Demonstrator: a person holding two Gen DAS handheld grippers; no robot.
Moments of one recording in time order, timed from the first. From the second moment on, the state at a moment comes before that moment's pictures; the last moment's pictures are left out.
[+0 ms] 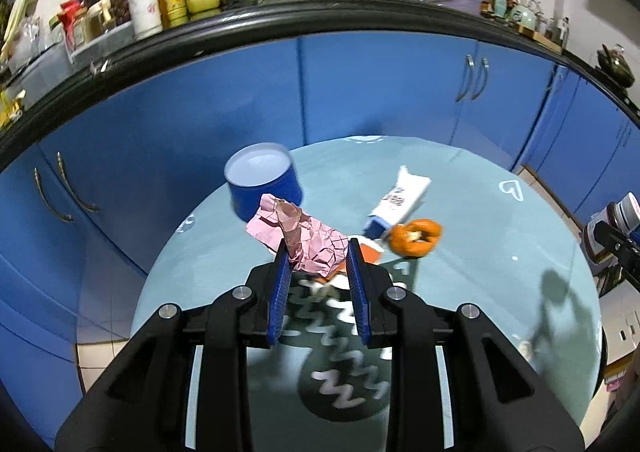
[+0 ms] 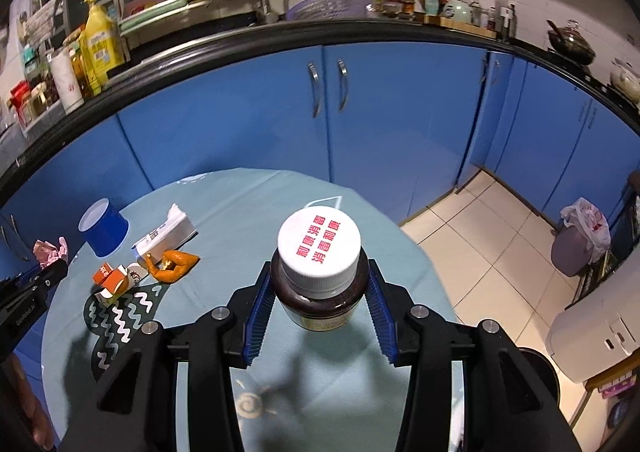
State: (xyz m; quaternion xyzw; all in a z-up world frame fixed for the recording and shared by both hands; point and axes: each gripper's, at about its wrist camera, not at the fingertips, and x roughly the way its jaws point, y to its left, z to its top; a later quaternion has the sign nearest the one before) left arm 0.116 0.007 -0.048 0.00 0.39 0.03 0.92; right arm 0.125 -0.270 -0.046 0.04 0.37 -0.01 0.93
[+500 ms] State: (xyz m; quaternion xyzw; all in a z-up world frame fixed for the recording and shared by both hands) left arm 0.104 -0.065 -0.025 0.03 0.37 -0.02 0.93; right arm 0.077 -0.344 -0.027 0.08 0.34 -0.06 0.93
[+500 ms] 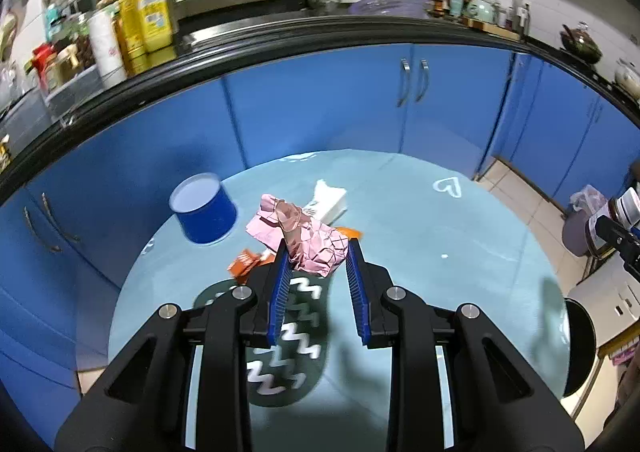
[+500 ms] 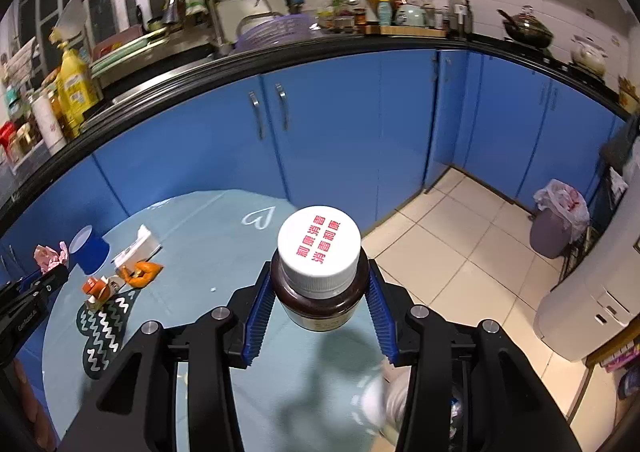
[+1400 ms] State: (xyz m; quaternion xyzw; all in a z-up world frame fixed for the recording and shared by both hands) left arm 0.081 -0.189 -0.001 0.09 0.34 -0.11 0.93; right arm 0.002 -0.458 -0.020 0.13 0.31 -0.14 0.93
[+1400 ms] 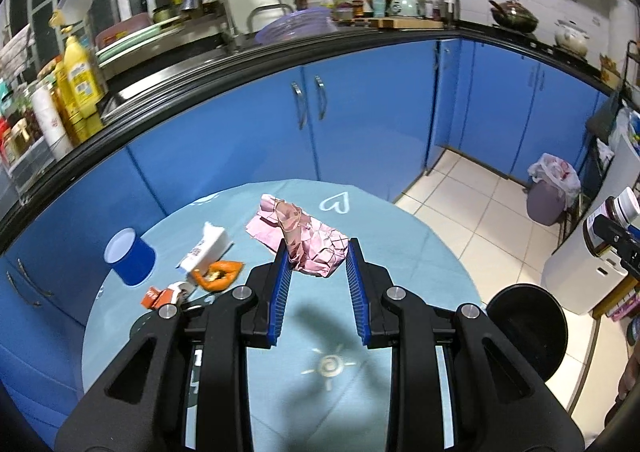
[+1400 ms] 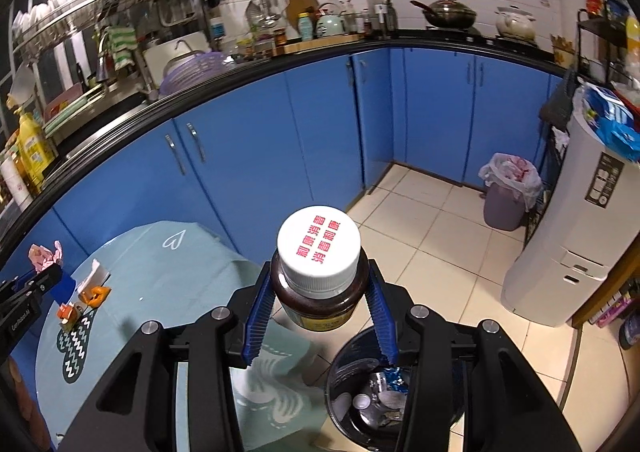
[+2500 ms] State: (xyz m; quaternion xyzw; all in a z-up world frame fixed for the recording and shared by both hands) left arm 0.037 -0.315 0.006 0.16 0.31 -0.19 0.92; right arm -0.062 -0.543 -0.031 0.20 0.26 -0.19 0.93
